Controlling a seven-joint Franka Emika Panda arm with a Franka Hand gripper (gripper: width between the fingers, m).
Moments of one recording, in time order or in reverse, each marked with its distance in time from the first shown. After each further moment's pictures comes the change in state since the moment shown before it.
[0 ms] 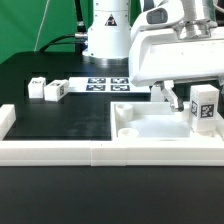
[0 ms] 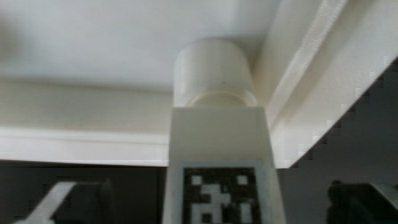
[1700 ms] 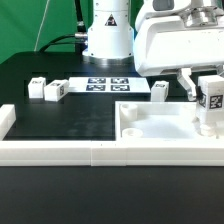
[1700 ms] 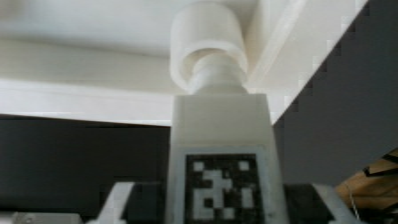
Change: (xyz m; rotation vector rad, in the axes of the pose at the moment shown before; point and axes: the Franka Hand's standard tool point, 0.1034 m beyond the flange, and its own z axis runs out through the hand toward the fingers) arm 0.017 -0.009 -0.012 0.009 0.029 -0.021
